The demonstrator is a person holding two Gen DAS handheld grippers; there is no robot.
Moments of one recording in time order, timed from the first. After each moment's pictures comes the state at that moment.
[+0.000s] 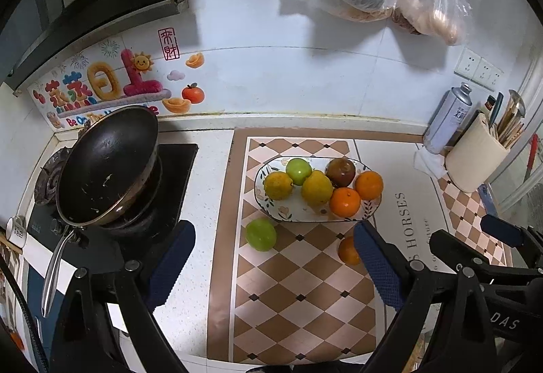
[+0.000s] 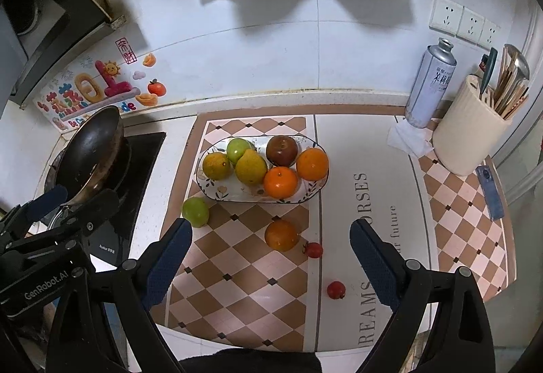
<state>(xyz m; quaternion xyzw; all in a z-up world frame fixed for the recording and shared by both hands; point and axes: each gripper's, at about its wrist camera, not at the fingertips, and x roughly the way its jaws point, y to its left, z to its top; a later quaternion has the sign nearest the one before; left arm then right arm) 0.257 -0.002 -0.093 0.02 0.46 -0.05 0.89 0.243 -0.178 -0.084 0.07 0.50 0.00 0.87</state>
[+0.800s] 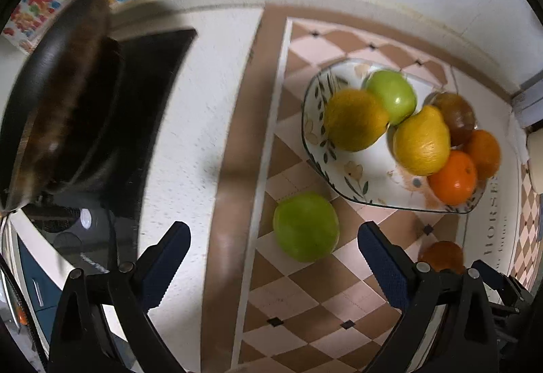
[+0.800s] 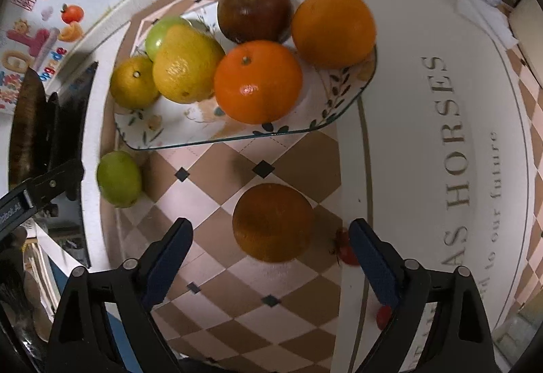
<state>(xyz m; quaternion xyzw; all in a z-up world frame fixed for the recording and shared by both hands) 0.385 0.027 -0.289 0.00 0.66 0.02 0.75 0.349 -0.196 -0.329 0.14 0.68 0.01 0.72</state>
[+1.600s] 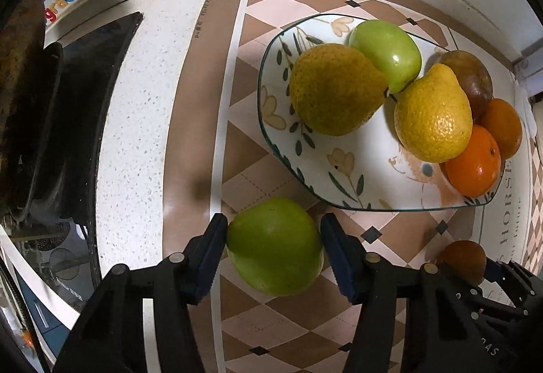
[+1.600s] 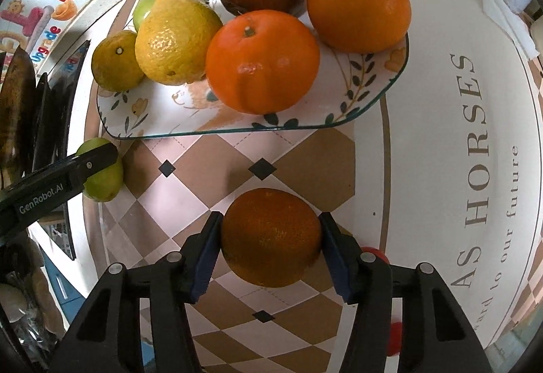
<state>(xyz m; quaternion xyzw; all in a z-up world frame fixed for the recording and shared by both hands) 0.382 0.011 -0.343 0.02 0.67 -0.03 0.74 0.366 -0.183 -0.359 0.12 0.70 0.03 0.70</state>
